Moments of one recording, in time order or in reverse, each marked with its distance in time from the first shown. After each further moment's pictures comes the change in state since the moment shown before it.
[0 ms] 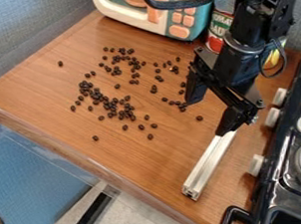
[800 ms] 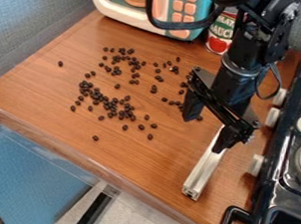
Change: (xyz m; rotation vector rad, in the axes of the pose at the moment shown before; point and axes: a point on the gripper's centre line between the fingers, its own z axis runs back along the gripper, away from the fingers) arm -0.005 -0.011 -0.024 -0.010 0.038 -0.002
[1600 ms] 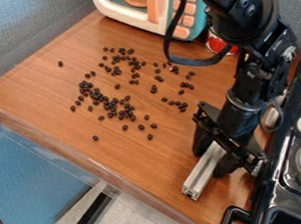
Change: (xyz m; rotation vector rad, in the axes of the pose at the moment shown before) arm 0.008 -0.024 -0.041 -0.083 0.042 0.022
